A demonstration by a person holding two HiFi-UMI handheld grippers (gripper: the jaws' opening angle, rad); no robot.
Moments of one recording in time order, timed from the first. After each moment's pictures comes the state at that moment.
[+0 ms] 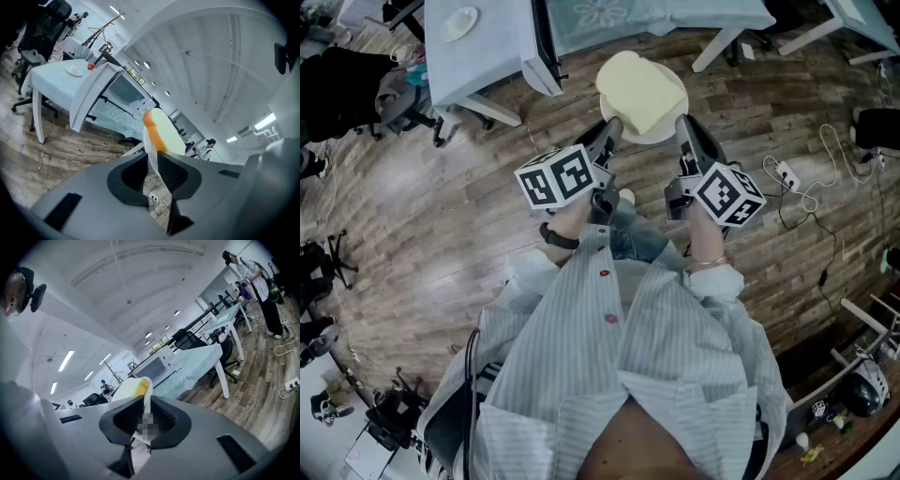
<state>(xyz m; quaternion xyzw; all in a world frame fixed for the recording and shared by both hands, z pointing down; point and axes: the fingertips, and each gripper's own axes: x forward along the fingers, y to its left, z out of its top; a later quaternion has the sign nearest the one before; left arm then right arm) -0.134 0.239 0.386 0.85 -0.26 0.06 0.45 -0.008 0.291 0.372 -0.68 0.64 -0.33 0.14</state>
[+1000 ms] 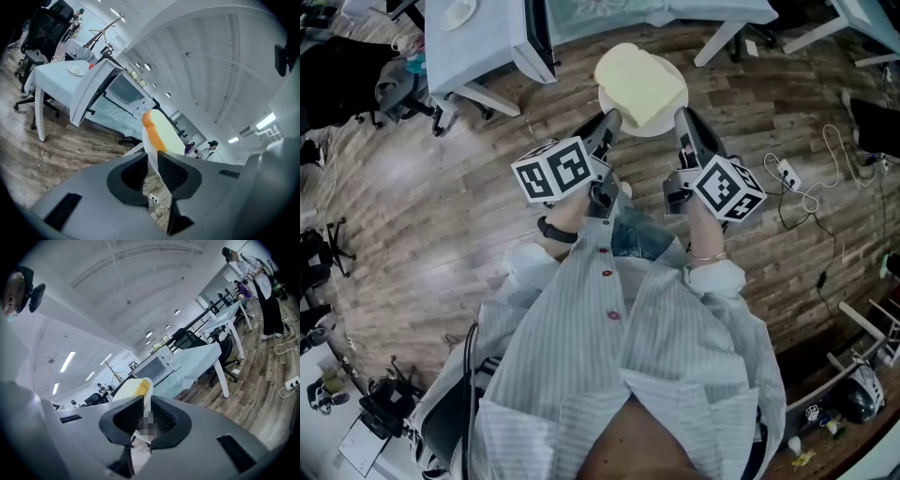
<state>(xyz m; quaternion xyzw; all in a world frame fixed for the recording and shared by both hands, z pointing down) -0.120 0.259 0.391 0.85 -0.27 0.06 0.45 0.007 0.306 0.373 -0.67 0.65 -0.33 0.14</state>
